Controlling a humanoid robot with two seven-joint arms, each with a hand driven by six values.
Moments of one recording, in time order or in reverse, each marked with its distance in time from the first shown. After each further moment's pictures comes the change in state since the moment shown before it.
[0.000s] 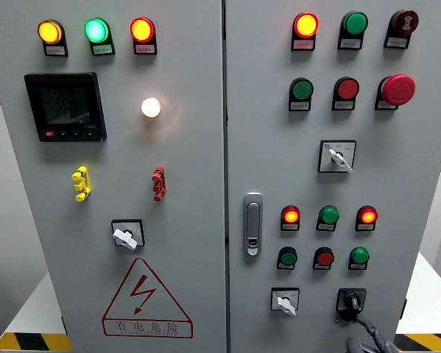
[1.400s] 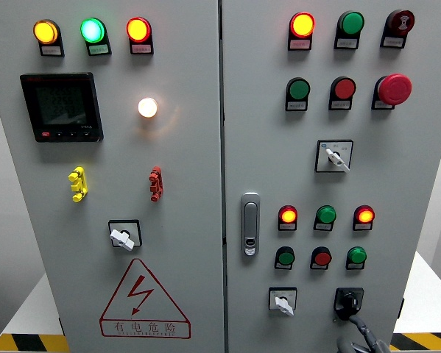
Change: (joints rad) left arm 0.000 0.000 0.000 0.000 0.000 0.000 0.000; right arm 0.014 0.000 -0.036 0.002 0.011 0.000 -0.014
